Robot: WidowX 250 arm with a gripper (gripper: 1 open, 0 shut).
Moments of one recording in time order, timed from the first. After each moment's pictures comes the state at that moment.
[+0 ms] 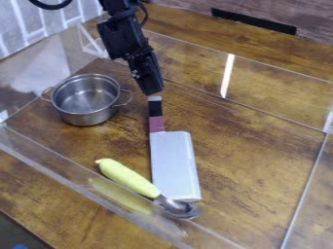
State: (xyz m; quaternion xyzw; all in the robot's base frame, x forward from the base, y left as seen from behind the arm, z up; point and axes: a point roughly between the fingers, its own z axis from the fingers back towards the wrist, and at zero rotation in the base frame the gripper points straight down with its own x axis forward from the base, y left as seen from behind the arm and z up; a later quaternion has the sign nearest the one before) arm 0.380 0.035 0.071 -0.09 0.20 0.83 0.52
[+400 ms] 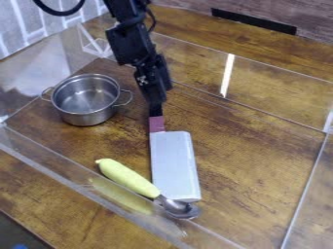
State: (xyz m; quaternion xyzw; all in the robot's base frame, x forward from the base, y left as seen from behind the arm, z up) arm 0.385 0.025 0.070 -0.10 0.20 0.83 0.52
